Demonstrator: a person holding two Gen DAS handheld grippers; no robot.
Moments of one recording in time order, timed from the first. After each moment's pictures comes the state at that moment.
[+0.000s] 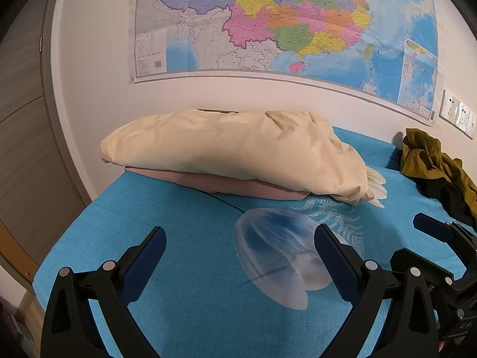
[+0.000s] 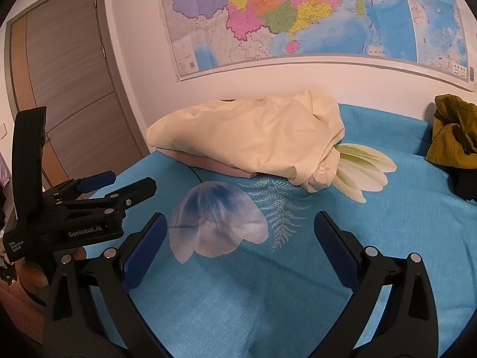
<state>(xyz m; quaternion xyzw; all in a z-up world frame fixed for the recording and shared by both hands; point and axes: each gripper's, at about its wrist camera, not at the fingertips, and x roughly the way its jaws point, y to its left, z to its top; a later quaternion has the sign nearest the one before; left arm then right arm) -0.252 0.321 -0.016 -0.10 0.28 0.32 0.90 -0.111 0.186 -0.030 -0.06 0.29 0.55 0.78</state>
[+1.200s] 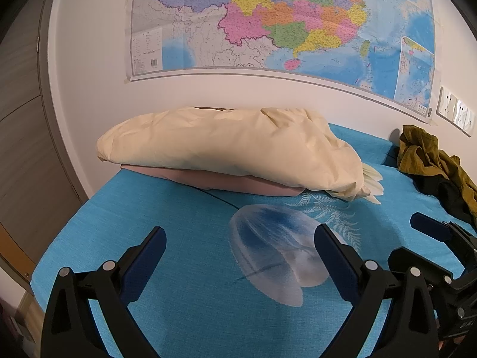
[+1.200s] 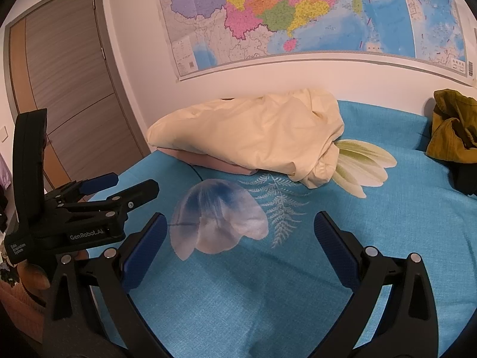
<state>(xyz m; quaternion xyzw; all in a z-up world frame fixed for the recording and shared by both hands) -0.250 0.314 -0.018 -0.10 0.29 0.32 0.90 -0.111 0.183 -0.030 -0.05 0.30 0.55 0.78</state>
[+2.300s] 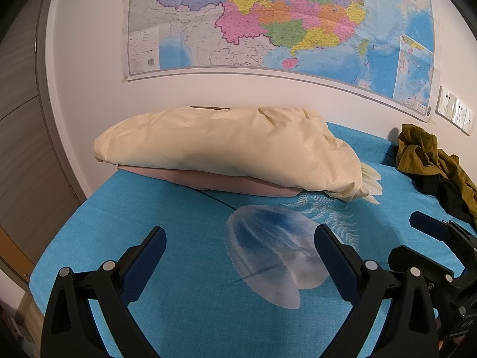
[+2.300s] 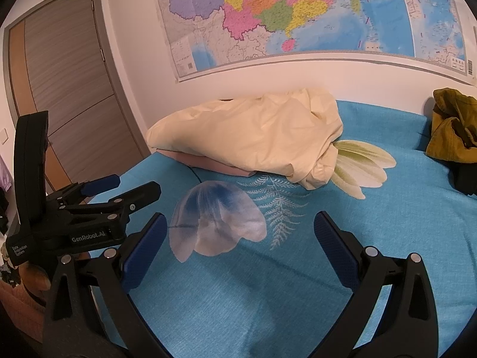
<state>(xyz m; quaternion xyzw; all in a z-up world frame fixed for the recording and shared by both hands) -0.245 0.314 -0.020 -0.10 0.29 0.32 0.90 -0.109 0.183 -0.029 -0.05 0.30 0.55 0.78</state>
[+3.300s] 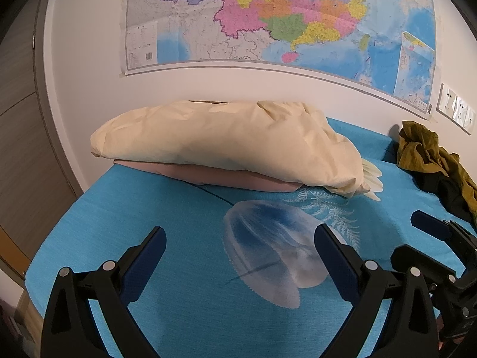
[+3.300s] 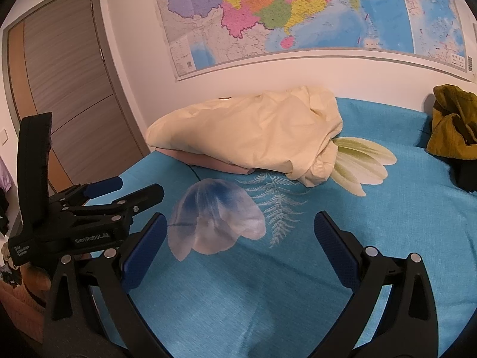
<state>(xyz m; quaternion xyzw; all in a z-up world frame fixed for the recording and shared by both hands) -0.241 0.319 -0.026 -0.11 0.30 0.31 0.90 -0.105 0.179 -0.028 -0.05 0.30 0.54 0.78</state>
